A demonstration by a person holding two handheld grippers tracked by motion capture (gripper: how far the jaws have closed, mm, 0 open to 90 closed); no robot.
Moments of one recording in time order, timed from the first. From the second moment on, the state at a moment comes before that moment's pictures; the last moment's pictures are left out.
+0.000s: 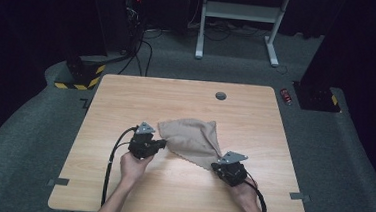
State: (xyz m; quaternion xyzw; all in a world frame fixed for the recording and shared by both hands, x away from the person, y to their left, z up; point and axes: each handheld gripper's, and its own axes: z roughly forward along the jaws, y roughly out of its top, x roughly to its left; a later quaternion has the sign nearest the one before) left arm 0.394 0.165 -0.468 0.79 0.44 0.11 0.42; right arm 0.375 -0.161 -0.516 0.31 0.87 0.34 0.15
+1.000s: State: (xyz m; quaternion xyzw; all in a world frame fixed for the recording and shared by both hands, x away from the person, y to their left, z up) left arm 0.350 0.178 -0.502 0.80 0.46 0.10 0.37; right arm 0.357 -0.181 -0.506 0.30 0.87 0.37 0.14
